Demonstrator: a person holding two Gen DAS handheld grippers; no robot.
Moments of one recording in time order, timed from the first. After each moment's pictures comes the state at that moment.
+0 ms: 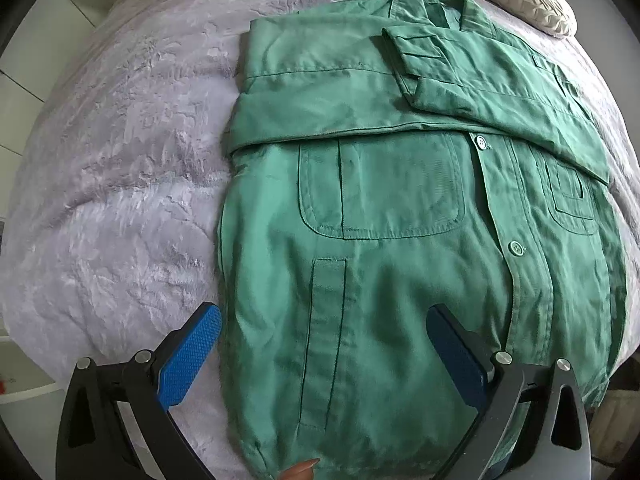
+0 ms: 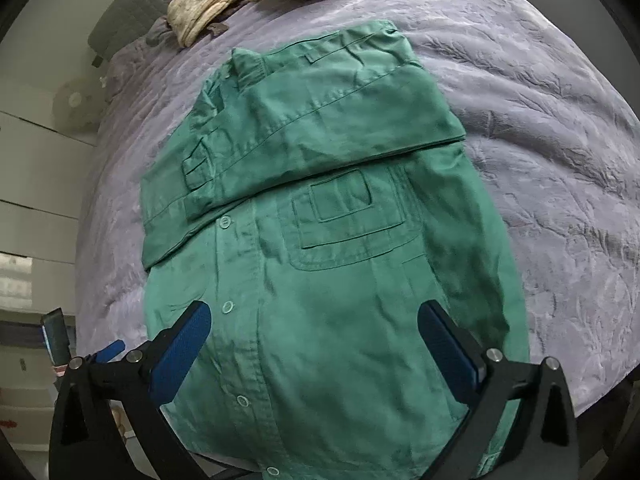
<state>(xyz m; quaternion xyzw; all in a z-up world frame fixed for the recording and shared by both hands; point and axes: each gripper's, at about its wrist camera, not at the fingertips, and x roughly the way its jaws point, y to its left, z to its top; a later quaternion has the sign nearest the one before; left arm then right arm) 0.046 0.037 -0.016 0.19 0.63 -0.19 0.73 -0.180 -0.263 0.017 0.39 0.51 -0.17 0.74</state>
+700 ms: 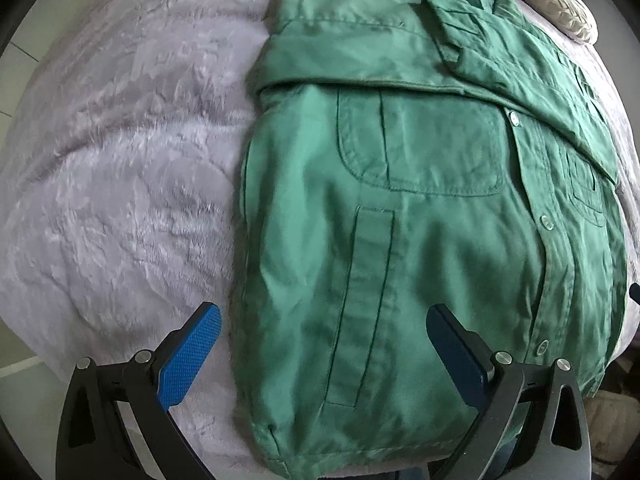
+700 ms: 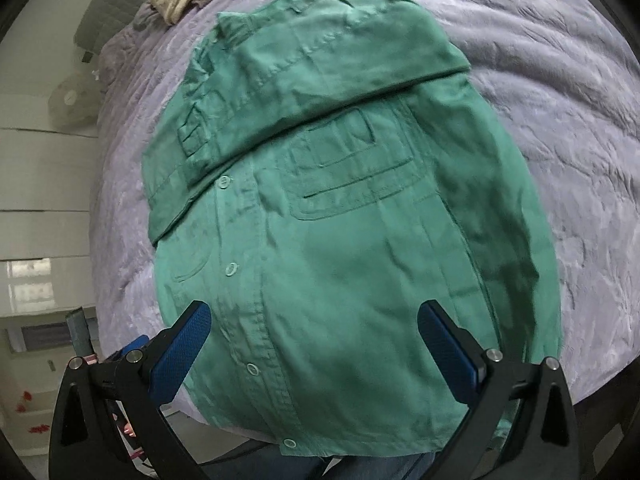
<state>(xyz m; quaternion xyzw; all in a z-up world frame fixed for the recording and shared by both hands) 0.052 0.080 -0.042 0.16 0.68 -0.17 0.69 -0.193 -0.260 -0.011 0.46 0.55 -0.14 0.69</state>
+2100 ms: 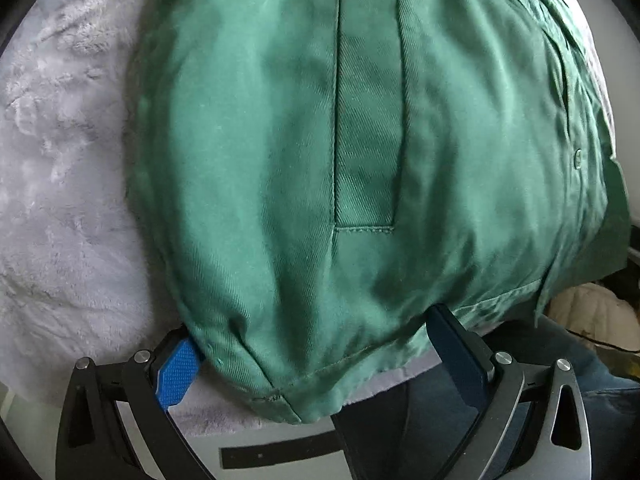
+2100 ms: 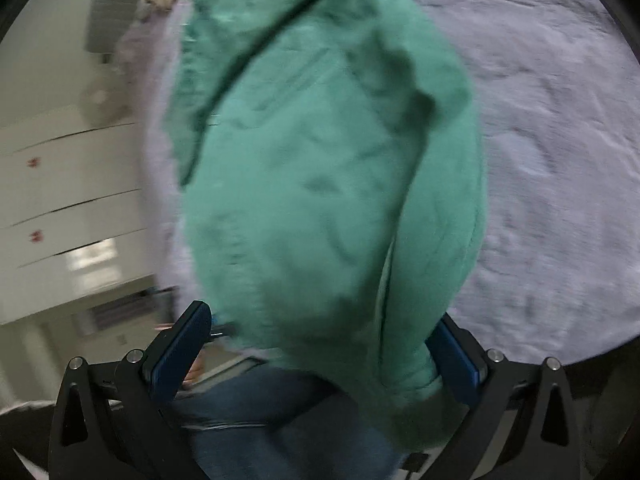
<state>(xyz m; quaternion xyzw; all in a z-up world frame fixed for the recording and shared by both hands) -0.041 0.185 -0.150 0.15 0.79 -0.28 0.53 -0.288 -0.277 -0.055 0.57 0.53 0.00 0.62</state>
